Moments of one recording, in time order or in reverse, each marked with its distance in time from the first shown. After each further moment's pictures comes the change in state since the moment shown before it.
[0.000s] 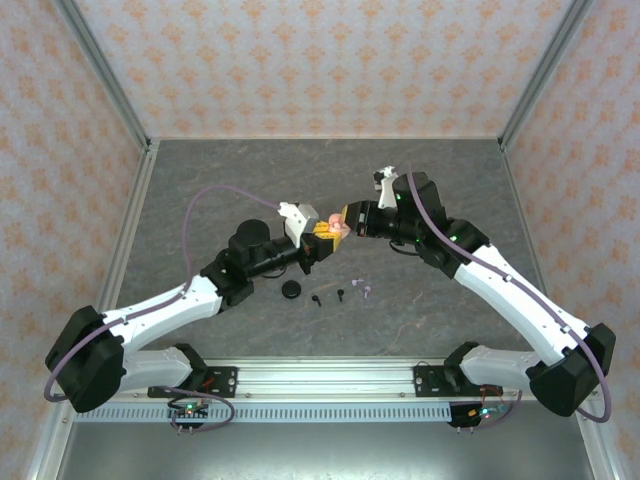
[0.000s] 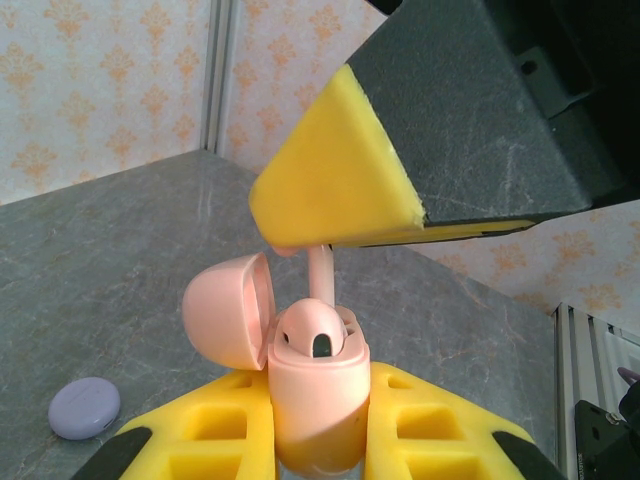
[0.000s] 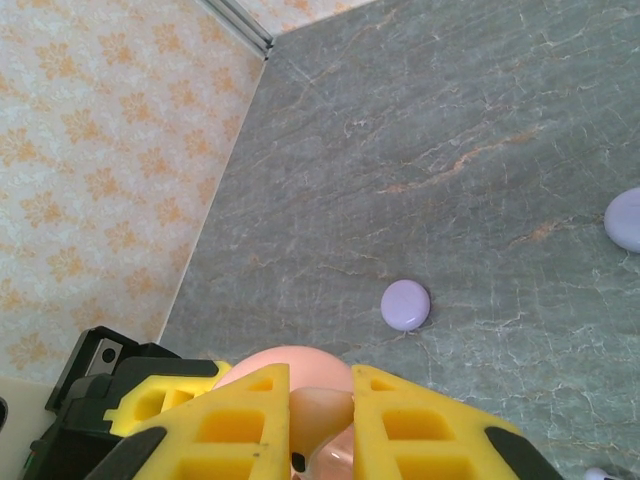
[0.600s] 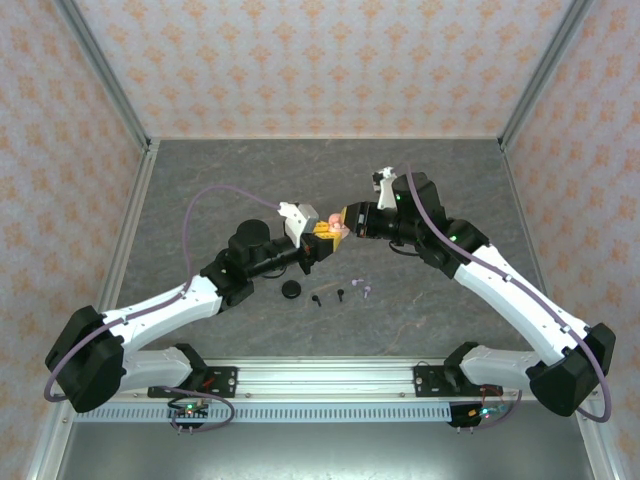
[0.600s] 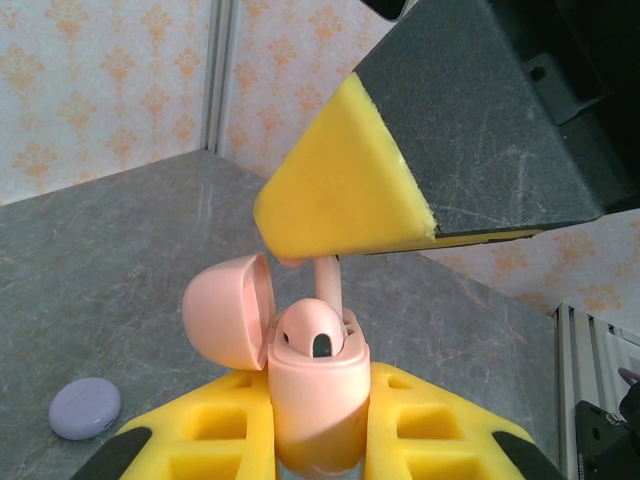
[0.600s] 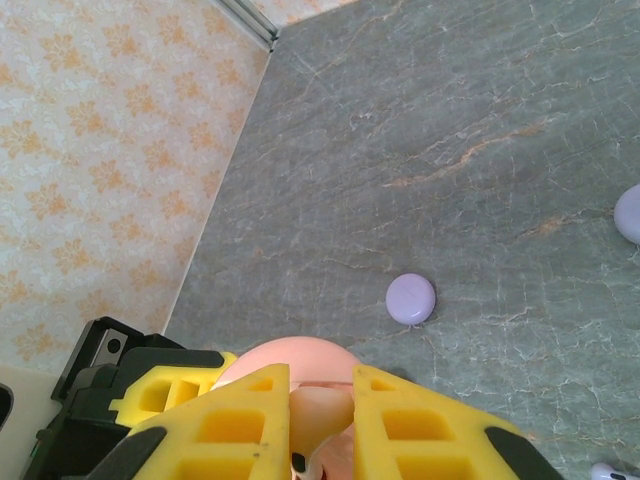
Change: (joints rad) left arm 0.000 -0.001 0.000 0.000 0.000 0.000; right arm 0.002 0.000 0.000 -0.006 -0.017 -0.004
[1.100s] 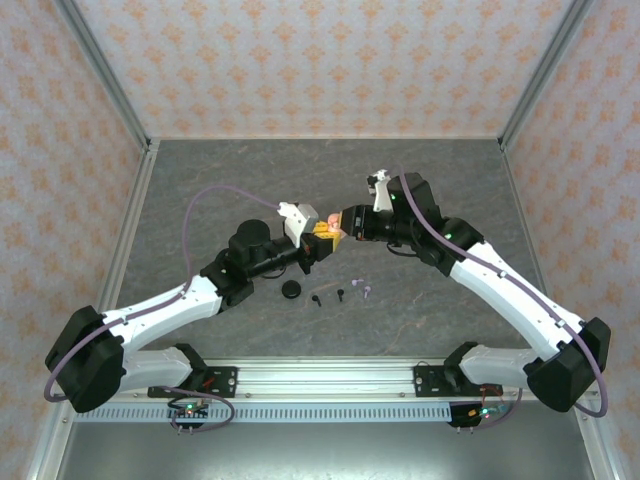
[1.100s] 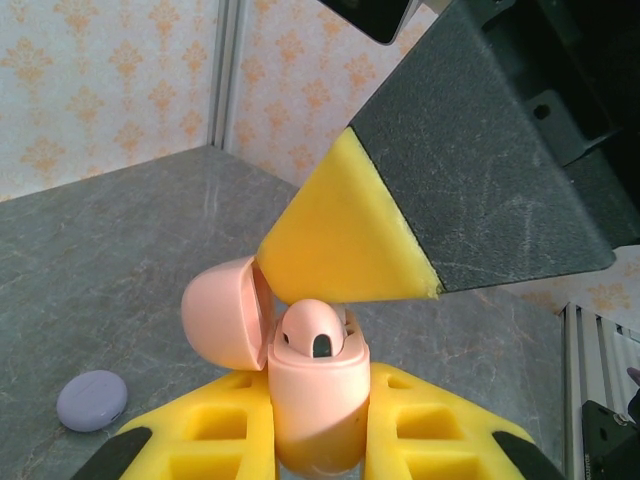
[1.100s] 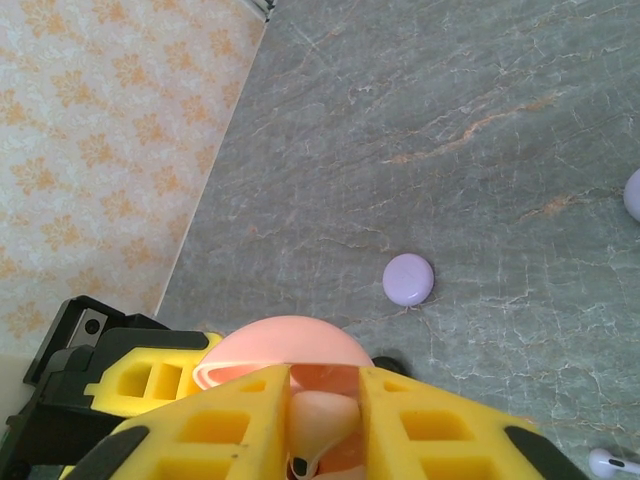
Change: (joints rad) left arm 0.000 -0.001 0.000 -0.009 -0.011 0.000; right arm 0.003 0.027 0.000 -0.015 -0.028 -0.018
